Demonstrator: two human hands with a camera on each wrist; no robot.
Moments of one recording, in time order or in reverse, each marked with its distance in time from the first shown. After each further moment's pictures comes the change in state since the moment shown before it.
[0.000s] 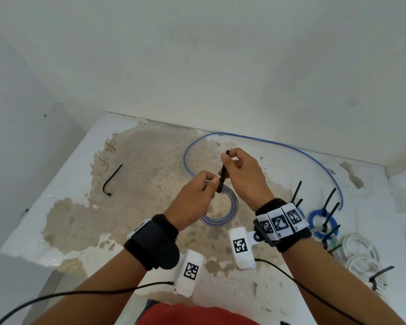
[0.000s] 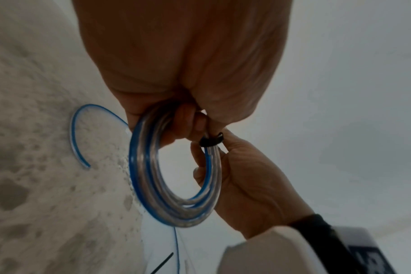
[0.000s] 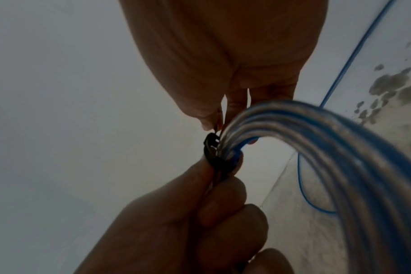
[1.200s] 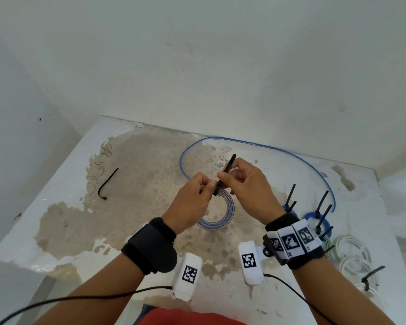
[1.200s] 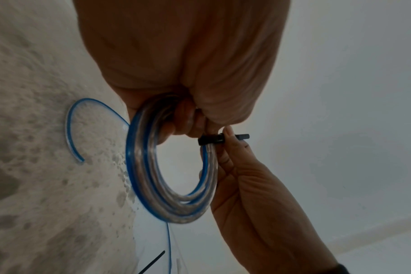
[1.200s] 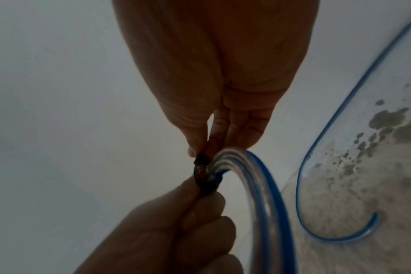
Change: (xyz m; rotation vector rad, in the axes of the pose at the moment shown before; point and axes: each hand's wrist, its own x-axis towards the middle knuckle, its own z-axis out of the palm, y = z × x) left_hand -0.004 0.007 0.005 -0.066 0.036 -0.013; right_hand -0.025 0.003 -0.023 -0.005 -0.115 -0.106
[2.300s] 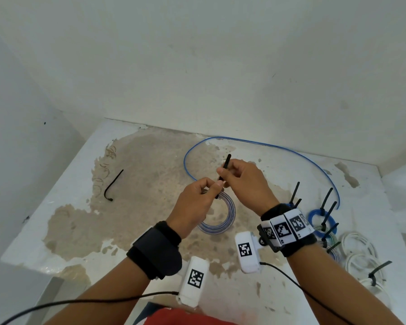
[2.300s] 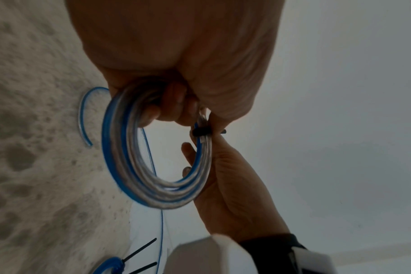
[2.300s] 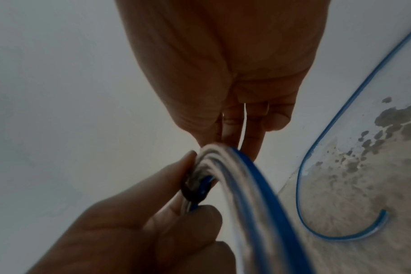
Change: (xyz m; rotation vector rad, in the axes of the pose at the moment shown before) left_hand -0.012 0.006 -0.006 -0.092 0.033 -0.078; right_hand 0.018 0.005 0.018 -0.171 0.047 0.030
